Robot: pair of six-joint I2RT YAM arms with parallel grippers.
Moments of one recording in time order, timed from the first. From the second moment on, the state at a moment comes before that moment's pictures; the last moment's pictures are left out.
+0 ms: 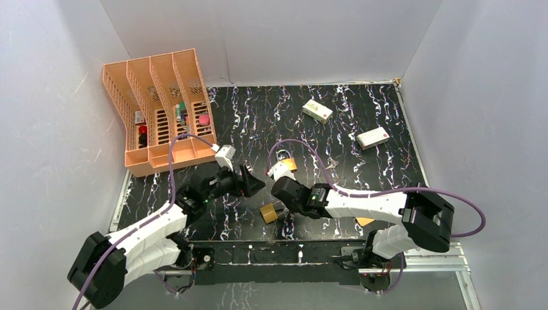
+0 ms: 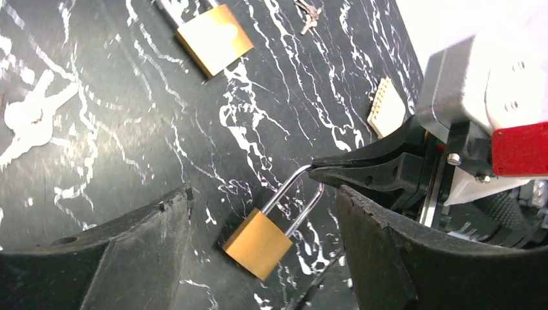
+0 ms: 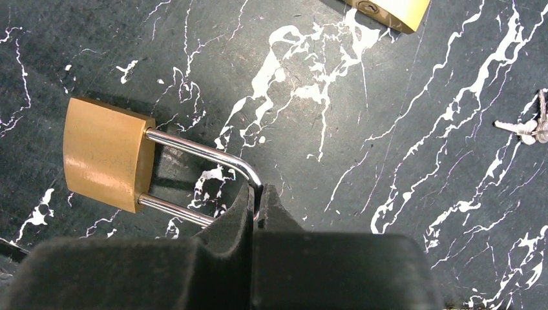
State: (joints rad) left arm -0.63 0.94 0.37 0.17 0.23 -0.68; right arm 1.20 1.41 0.81 -0.40 0.44 0.33
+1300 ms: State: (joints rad) left arm -0.59 1.82 0.51 0.89 0.99 -0.54; right arm 1.20 1.33 0.76 -0.30 0.37 0.31
